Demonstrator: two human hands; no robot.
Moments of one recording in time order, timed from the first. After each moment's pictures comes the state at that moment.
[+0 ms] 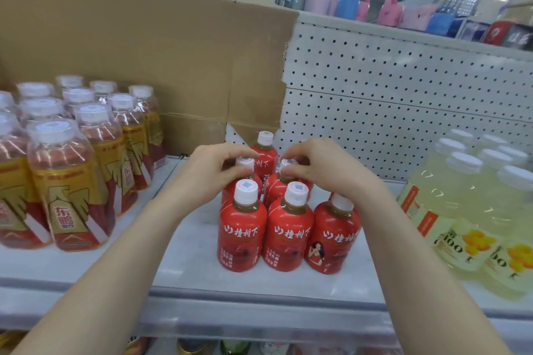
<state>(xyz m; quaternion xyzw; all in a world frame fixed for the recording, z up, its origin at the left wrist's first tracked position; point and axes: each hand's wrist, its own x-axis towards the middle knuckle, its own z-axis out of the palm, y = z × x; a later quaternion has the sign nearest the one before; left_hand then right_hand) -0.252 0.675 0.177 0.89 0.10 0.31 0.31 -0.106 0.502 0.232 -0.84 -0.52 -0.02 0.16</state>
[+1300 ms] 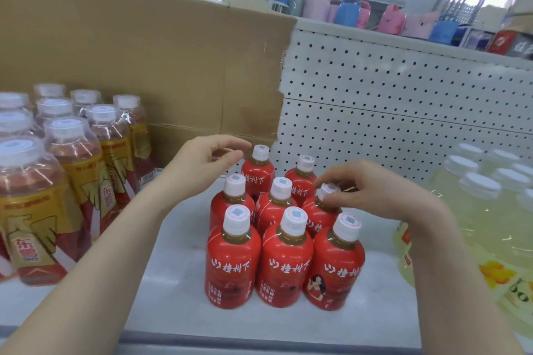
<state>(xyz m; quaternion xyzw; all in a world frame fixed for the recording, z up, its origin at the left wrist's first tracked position) -0.227 0.698 0.202 0.86 0.13 0.30 0.39 -0.050 0.452 0.235 -0.84 -0.49 0.10 0.19</state>
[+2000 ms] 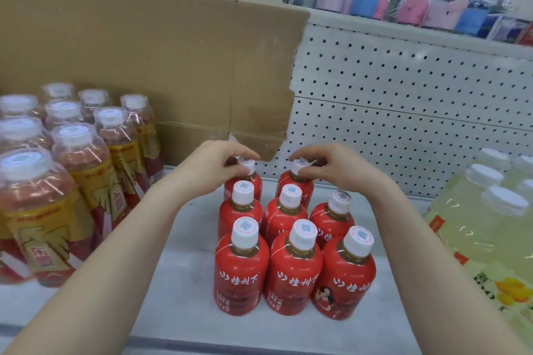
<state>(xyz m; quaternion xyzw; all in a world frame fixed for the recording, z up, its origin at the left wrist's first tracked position) -0.208 0.721 0.203 0.93 0.13 0.21 0.28 -0.018 0.532 0.230 -0.82 -0.51 0.09 0.24</state>
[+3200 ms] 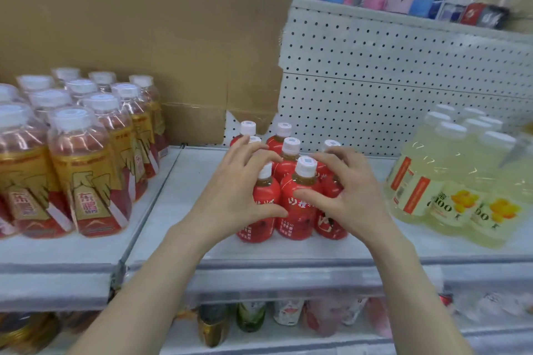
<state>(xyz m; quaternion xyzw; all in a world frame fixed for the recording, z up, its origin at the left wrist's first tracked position) -0.287 0.631 0.145 0.92 0.01 0.32 0.22 -0.159 0.439 0.153 -0.80 -0.44 -0.19 0.35</state>
